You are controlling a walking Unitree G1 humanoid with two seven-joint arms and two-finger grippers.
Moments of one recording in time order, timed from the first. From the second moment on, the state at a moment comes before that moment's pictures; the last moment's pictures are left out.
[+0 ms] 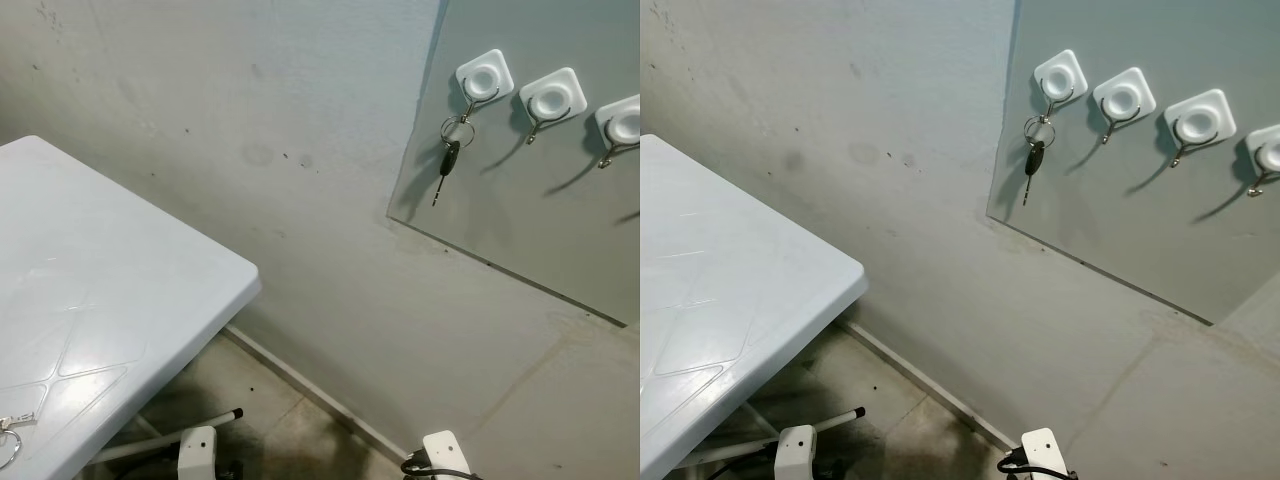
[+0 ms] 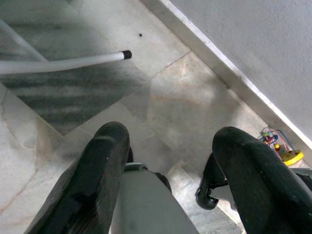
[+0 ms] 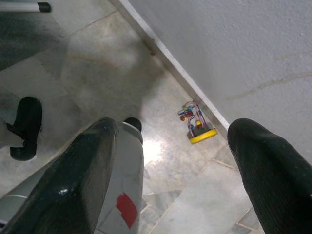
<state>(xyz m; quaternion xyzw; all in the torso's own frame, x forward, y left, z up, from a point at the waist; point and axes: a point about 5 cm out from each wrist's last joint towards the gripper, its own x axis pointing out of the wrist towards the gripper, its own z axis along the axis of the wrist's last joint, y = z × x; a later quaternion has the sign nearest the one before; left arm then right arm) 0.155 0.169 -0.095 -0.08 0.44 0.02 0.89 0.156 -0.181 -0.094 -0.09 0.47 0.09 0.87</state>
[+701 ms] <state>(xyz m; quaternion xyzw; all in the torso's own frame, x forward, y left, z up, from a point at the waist) 0.152 0.171 -0.096 -0.07 0.45 0.03 0.89 0.156 -0.179 -0.094 -0.09 0.47 0.11 0.87</state>
